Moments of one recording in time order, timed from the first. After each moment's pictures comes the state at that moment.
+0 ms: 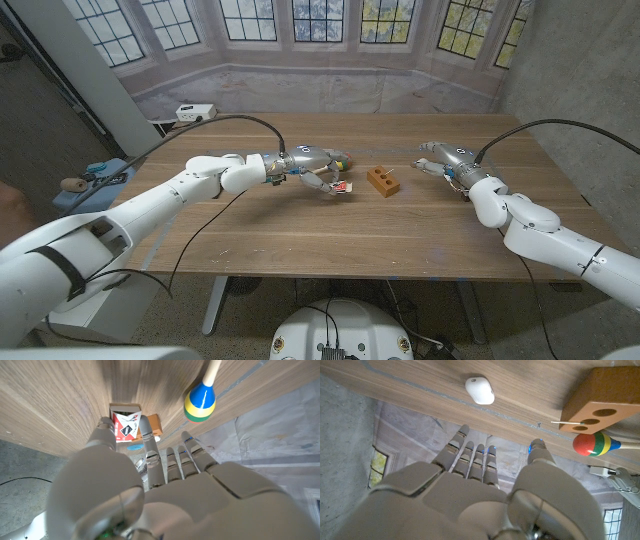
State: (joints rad) left arm 0.38 0.69 0.86 -1.22 0.76 -0.75 0.12; left_hand 0.94 0.03 0.30 -0.15 0.22 0.85 0.03 0.54 0.44 0.23 0.01 0.21 0.19 0.18 0.01 0.19 0.18 0.34 0.01 0.23 0.19; right arm -0.94 -1.02 -0.56 -1.89 -0.47 -0.38 -0.18; right_hand 0.61 0.11 0.23 -0.17 0.18 0.28 -0.01 0.22 0.19 0.23 -0.02 0.21 0.20 0.19 -0.04 0.22 0.18 0.43 0.02 0.20 0.16
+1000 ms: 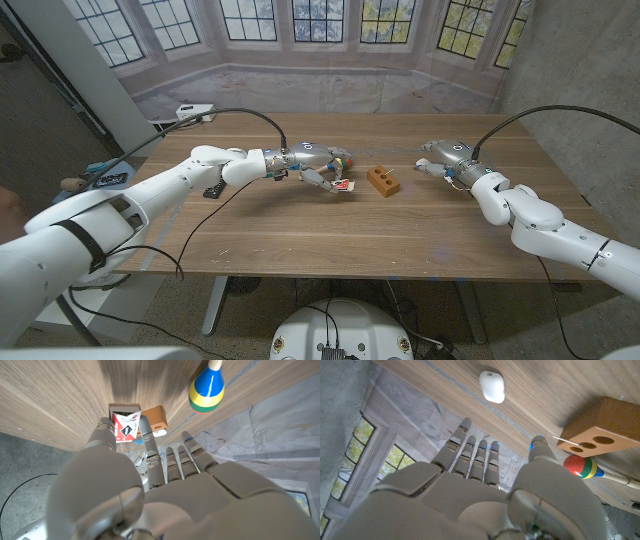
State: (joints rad) left arm 0.26 0.62 0.95 -1.02 0.82 -0.90 0.26; left_hand 0.93 0.04 0.29 -0.14 0.22 0.85 0.02 0.54 0.43 0.24 0.00 0.21 0.19 0.18 0.01 0.19 0.18 0.34 0.00 0.23 0.19; right arm -0.91 -1.06 -0.59 -1.88 -0.67 -0.34 -0.11; right_hand 0.66 0.09 0.24 -0.17 0.18 0.39 -0.04 0.23 0.19 0.33 -0.04 0.22 0.20 0.29 -0.04 0.23 0.18 0.53 0.00 0.22 0.17
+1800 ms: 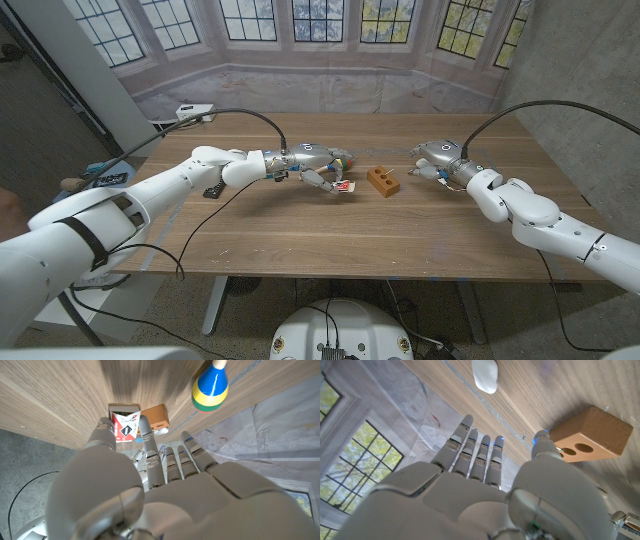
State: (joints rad) left arm 0.24 0.61 0.97 -0.99 0.82 -0.92 0.30; left_hand 0.93 0.04 0.29 -0.15 0.22 0.85 0.02 0.54 0.43 0.24 0.00 0.21 0.19 0.19 0.00 0.19 0.18 0.34 0.00 0.23 0.19; right arm -0.85 -1.04 -0.63 -1.81 -0.83 -0.19 -0.08; right_hand 0.75 0.06 0.24 -0.17 0.18 0.51 -0.07 0.26 0.19 0.44 -0.07 0.24 0.20 0.40 -0.04 0.26 0.19 0.60 -0.04 0.22 0.17
